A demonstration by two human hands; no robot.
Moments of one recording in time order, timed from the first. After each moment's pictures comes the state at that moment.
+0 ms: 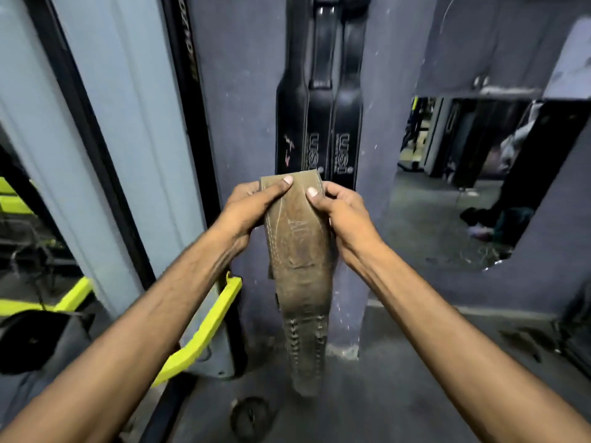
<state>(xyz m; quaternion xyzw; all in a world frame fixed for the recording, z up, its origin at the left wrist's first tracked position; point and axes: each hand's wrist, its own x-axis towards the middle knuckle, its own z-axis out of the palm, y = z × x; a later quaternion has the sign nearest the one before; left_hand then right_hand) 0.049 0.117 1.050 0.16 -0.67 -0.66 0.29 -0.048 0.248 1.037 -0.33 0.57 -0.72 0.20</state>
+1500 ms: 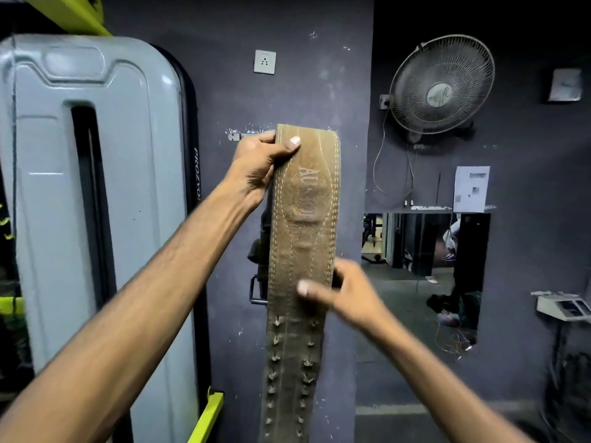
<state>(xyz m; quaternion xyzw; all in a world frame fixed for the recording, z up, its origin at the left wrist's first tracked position) 0.121 0.171 1.334 -0.11 -0.64 -0.65 0.40 0.044 0.334 1.156 -0.51 0.66 -0.55 -0.02</state>
